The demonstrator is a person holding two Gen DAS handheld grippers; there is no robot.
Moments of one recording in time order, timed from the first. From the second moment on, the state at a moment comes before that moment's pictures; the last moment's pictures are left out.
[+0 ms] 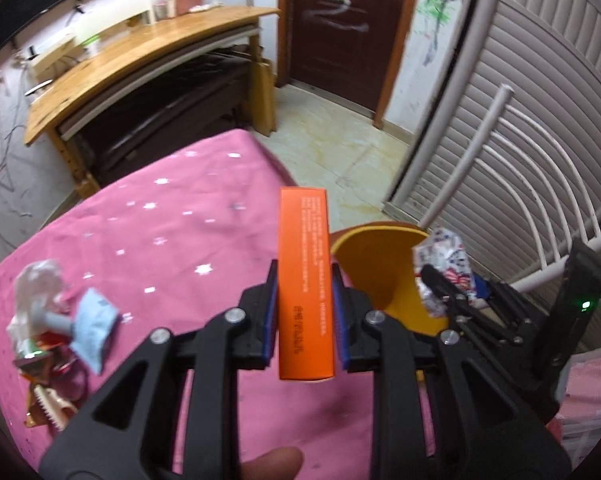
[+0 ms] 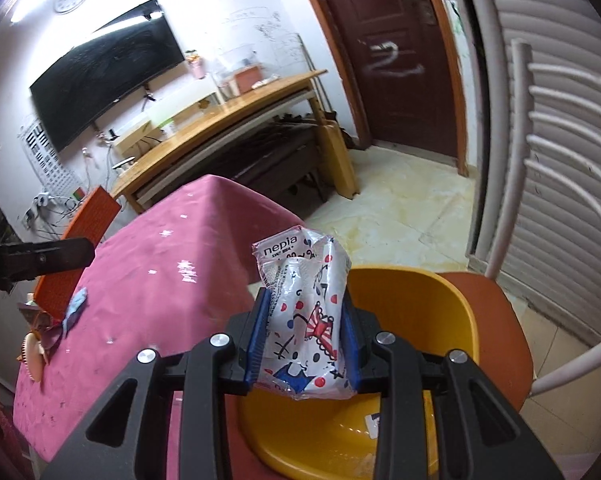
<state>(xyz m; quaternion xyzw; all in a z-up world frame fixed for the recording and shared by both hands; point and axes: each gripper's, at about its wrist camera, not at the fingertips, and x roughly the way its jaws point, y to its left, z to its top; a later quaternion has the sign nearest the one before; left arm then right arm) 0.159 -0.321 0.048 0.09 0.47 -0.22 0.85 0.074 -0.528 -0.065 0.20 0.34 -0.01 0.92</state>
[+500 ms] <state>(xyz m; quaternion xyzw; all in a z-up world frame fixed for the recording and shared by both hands) 0.166 -0.395 0.014 0.10 0.51 -0.28 0.81 0.078 -0.556 -0.093 0.23 0.37 -0.04 0.90</state>
